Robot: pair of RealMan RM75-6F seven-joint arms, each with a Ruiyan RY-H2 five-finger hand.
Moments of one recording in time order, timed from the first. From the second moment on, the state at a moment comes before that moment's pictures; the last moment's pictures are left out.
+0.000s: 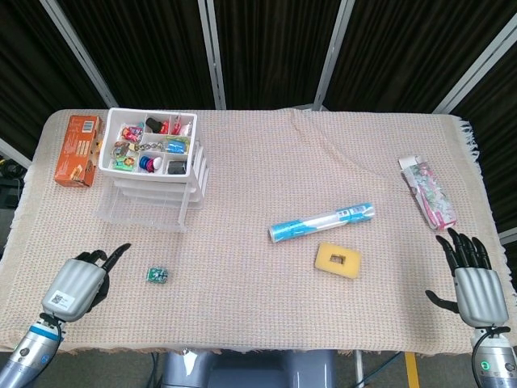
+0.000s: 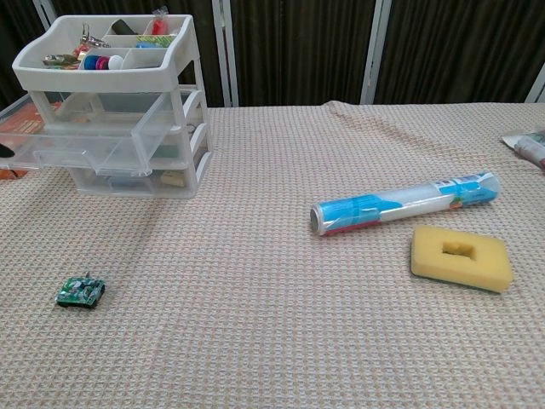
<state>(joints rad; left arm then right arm) -0.30 -1.07 0.16 -1.96 1.56 1.34 0.46 0.07 -1.14 0.07 -1.66 -1.47 1.48 -0.14</state>
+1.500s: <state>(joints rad) -0.47 -1.41 -0.02 -1.83 1.04 1.09 0.94 0.07 -1.14 0.07 -1.65 -1.48 1.48 -0.12</state>
